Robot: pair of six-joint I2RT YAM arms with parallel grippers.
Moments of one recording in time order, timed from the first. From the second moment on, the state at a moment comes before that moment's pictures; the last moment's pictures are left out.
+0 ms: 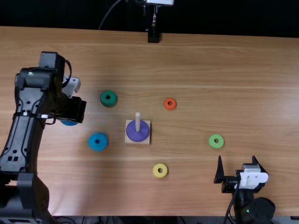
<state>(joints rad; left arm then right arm) -0.10 1.85 1.74 -1.32 0.06 0.08 -0.07 0.01 0.08 -0.26 -0.03 -0.16</state>
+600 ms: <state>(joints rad) -0.36 1.77 1.86 -1.33 0.06 -0.07 -0.07 0.01 0.08 -0.26 -0.03 -0.16</state>
